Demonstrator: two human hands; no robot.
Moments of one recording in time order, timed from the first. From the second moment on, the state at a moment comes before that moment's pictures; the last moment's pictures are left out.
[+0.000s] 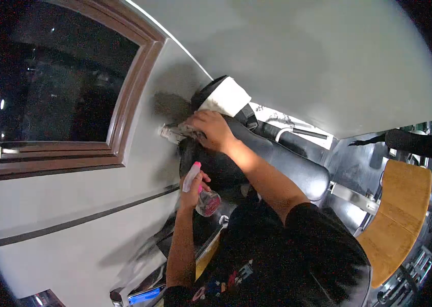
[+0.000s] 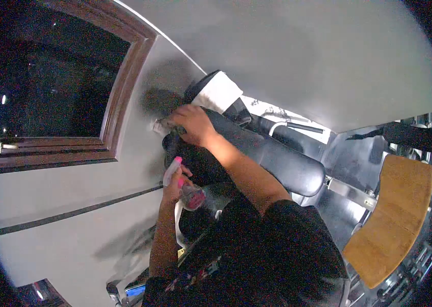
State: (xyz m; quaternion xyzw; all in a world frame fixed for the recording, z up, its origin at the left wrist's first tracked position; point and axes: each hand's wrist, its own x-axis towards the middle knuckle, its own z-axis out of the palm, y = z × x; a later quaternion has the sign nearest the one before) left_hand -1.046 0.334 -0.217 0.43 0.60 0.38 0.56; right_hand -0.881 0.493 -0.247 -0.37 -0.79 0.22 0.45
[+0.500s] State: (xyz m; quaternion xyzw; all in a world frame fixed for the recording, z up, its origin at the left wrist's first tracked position) left_hand -1.037 0.339 -0.209 0.46 0.62 0.37 0.52; right_hand -0.843 0.509 -0.251 -0.38 -0.67 0.37 0.52
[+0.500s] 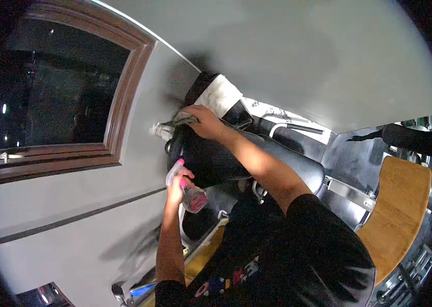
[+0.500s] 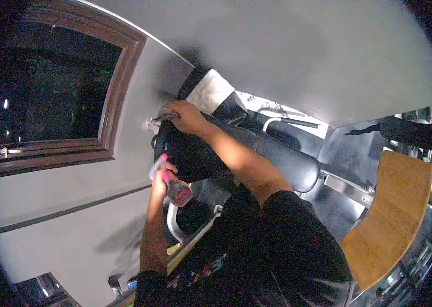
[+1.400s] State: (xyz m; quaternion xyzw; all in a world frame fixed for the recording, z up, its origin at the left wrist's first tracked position) left_hand -1.026 0.340 -0.216 0.35 0.65 0.45 0.50; right_hand -0.836 0.514 -0.292 -0.32 -0.67 0.46 0.49
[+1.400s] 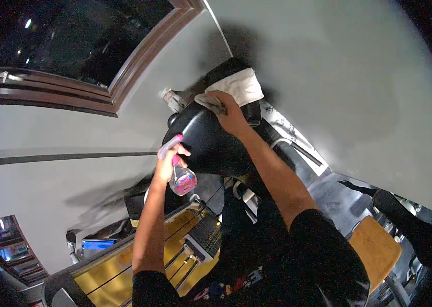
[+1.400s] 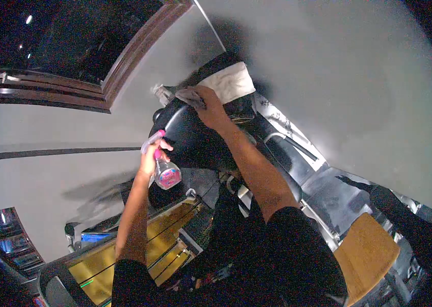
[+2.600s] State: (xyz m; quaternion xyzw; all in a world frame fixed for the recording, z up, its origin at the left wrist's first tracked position) left_hand -1.018 0.340 -0.210 0.37 0.66 0.45 0.47; right_hand -0.635 0.353 -0.375 -0.56 -0.22 0.72 0.33
